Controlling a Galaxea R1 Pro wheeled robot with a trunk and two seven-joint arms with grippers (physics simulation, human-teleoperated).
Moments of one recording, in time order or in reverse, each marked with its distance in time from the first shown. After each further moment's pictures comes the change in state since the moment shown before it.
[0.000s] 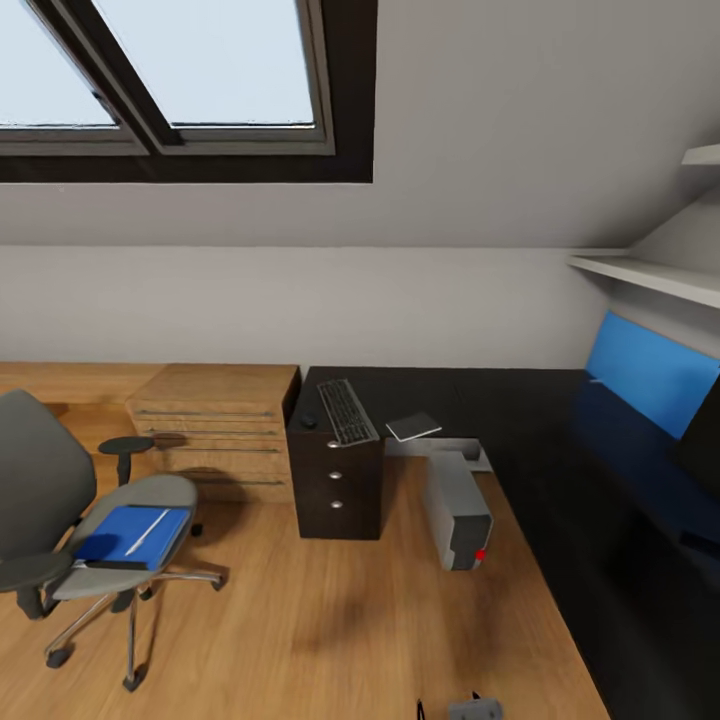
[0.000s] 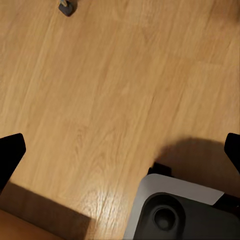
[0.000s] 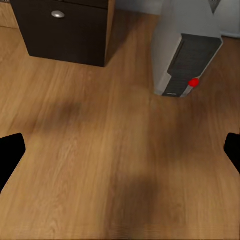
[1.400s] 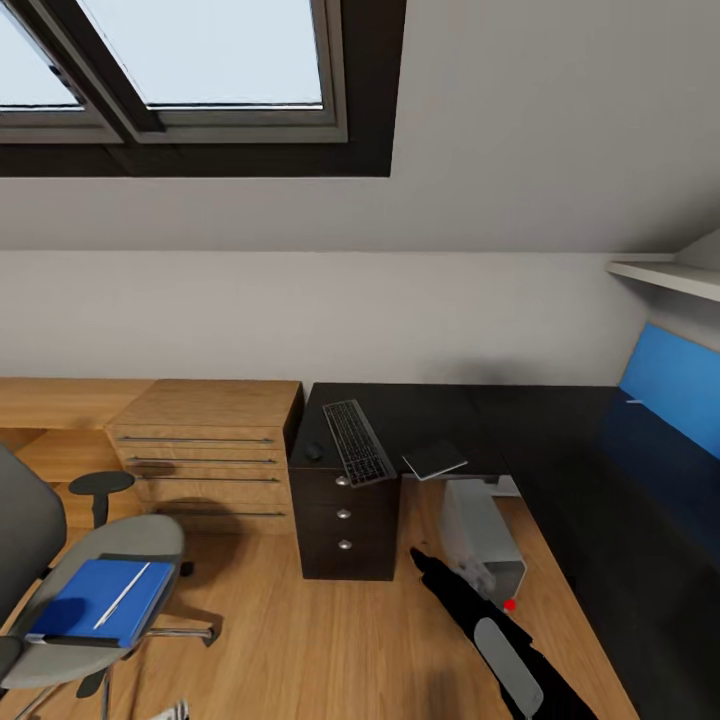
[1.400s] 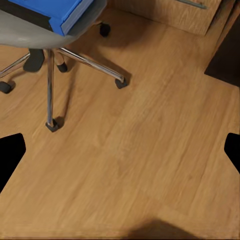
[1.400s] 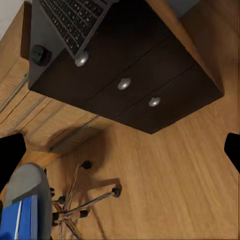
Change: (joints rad) left arm 0.042 -0.044 0.009 -0.351 0.132 -0.020 -0.005; right arm -0.111 -0.136 -0.208 -0.628 -0.810 0.677 0.346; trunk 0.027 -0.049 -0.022
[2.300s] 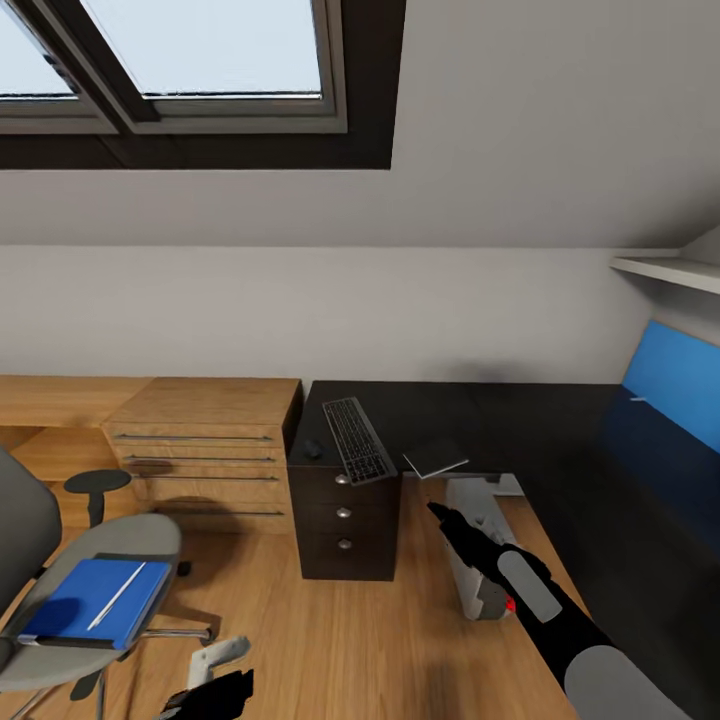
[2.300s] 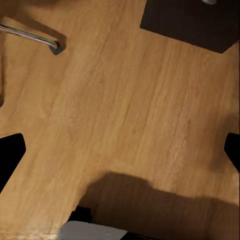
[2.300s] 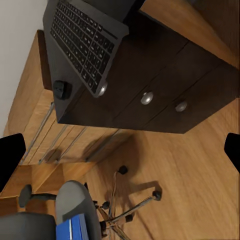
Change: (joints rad) left arm 0.010 -0.096 -0.153 -0.479 0.004 0.685 0.005; right arm -0.201 -0.066 -0.067 0.122 -0.246 0.196 0.020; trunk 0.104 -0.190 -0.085
